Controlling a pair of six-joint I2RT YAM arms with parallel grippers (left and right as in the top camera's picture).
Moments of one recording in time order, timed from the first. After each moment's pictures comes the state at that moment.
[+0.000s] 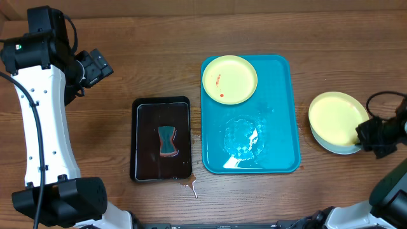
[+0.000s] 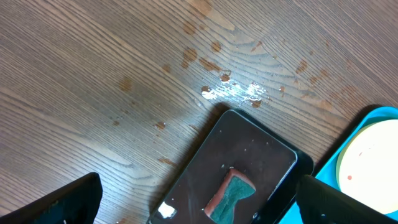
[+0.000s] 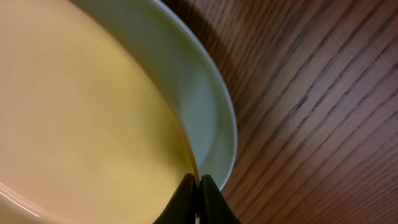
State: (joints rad) left arm 0.20 1.75 1.95 -1.46 -0.01 -0.46; right arm -0.65 1.73 1.12 -1.01 -0.16 0.51
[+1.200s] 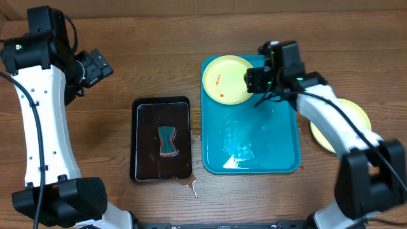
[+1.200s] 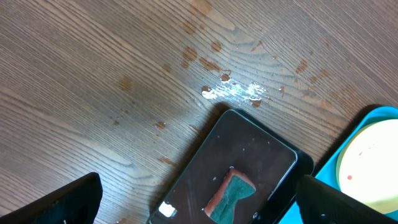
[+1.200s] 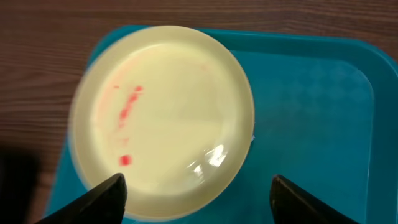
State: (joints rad) left arm 0.20 1.75 1.95 -1.46 -0.01 -0.46; right arm 0.27 1.79 1.26 -0.40 -0.12 0.18
